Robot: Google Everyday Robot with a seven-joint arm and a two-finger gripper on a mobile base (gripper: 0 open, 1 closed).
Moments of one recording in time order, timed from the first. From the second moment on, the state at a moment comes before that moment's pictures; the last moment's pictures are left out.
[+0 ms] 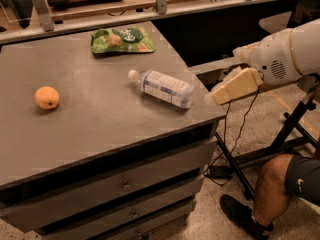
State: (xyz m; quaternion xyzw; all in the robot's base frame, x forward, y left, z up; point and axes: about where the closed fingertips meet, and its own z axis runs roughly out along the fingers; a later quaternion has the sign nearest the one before) arm 0.521 -0.147 0.938 -0.45 0.78 0.19 0.39
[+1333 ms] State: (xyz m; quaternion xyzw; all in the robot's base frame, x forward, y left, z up) arm 0.540 -0.122 0.875 -0.44 0.77 0.22 0.41
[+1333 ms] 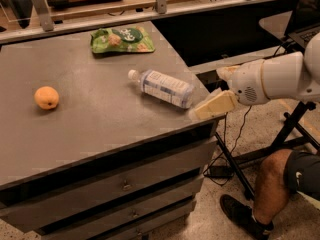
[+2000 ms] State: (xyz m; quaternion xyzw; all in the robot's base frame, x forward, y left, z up) arm 0.560 -0.098 0.852 -0.47 0.74 0.22 0.42
